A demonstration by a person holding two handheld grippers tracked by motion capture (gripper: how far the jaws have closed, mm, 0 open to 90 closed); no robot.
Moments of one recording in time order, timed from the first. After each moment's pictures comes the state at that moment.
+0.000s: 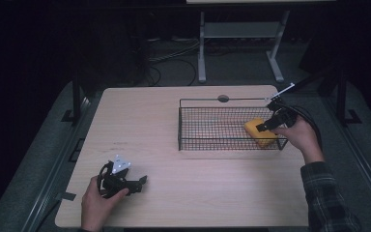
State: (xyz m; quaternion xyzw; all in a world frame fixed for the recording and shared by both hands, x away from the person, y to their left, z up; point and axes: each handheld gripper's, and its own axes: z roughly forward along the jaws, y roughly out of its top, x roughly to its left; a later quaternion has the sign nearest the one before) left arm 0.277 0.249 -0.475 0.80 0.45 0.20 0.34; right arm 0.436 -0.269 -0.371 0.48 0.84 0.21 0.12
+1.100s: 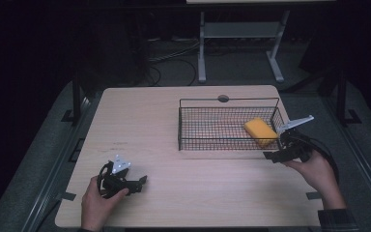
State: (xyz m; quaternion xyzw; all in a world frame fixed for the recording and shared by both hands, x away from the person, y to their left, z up) left arm 0.277 0.249 -0.475 0.80 0.45 0.20 0.34; right arm 0.330 -0.278 -0.383 0.46 0.84 0.25 0.14
